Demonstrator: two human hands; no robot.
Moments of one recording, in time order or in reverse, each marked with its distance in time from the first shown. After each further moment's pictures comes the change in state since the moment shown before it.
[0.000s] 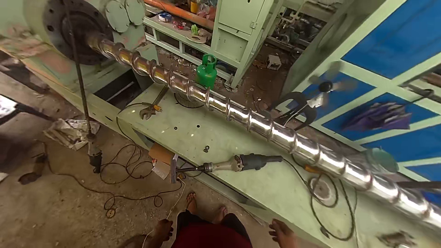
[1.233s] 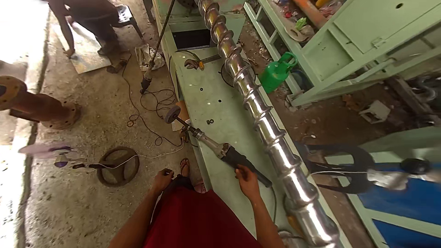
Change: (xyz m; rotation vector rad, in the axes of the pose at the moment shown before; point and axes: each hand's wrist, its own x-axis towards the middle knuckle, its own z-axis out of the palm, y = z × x) left_hand -0.121 0.064 0.268 -0.571 0.408 0.189; right_hand 0.208 -0.185 -0.035 -0.421 -0.719 -0.927
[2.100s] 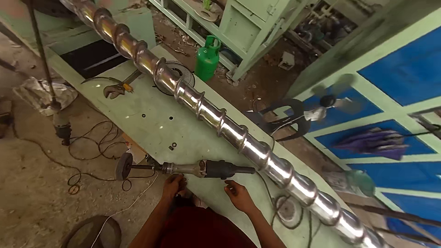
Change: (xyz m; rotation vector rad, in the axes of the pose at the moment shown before) left_hand 0.073 0.182 0.082 -0.215 -0.386 -0.012; right_hand -0.015 -0.015 0.016 -0.110 0.037 0.385
